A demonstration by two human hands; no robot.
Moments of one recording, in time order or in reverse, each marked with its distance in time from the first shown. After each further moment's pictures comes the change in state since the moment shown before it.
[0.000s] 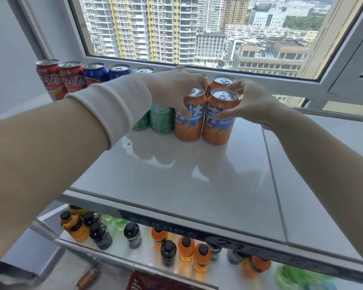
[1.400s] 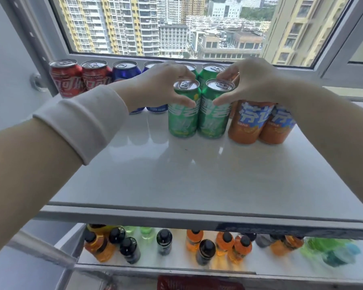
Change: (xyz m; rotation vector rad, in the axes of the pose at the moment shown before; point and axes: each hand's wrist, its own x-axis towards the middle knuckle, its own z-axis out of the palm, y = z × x) left_hand -0.068 -0.142 0.014 -0.332 0.147 0.124; right_hand 0.022 -0.122 0.082 -0.535 -0.037 -0.109
